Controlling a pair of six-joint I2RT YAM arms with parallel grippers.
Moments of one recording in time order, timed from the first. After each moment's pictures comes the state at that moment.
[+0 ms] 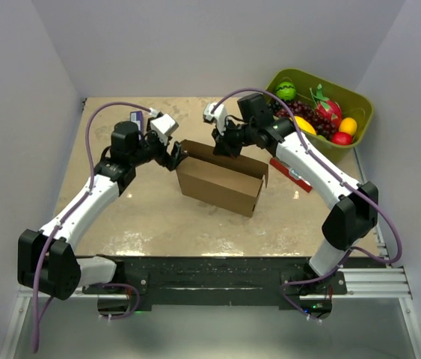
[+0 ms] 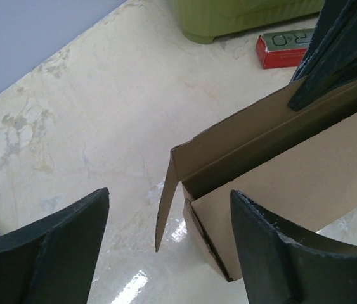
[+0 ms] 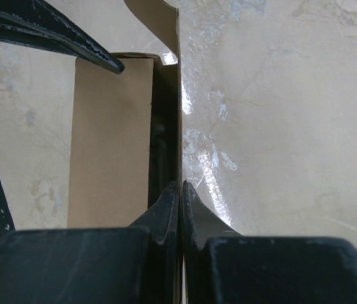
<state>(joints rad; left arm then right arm) -0.31 1.27 0.97 -0.03 0.48 0.21 0.56 1.70 1.63 -0.67 -0.49 -0.44</state>
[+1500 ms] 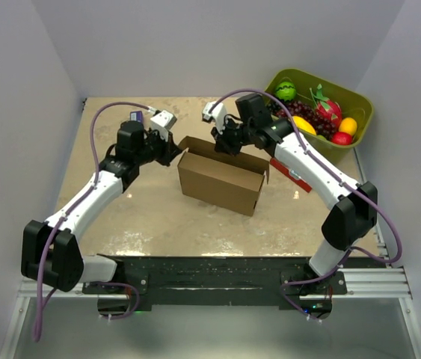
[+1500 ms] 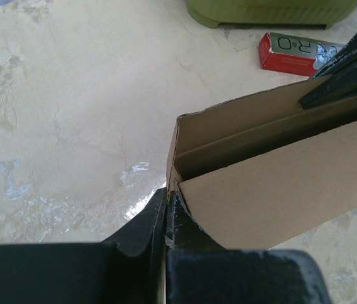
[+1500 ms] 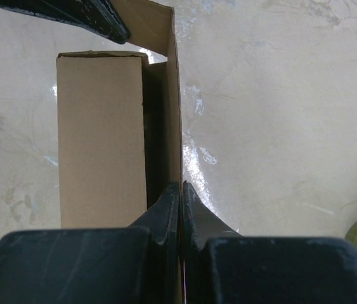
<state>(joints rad) -0.32 1.33 0.98 -0.07 0.42 0.01 0.57 1.70 1.63 -0.65 -0.38 -0.43</state>
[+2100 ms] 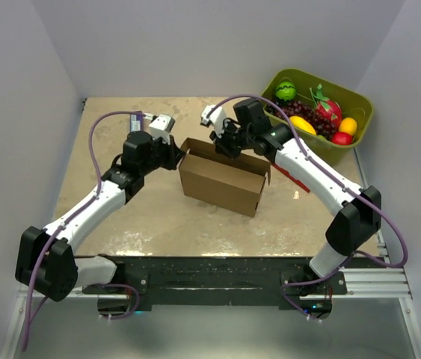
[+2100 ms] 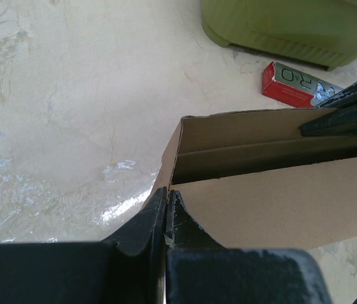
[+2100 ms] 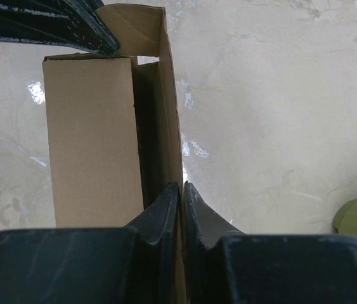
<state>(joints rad) -0.41 1.27 0.90 0.01 0.22 -0.21 0.62 1.65 1.58 -0.61 -0.28 -0.42</state>
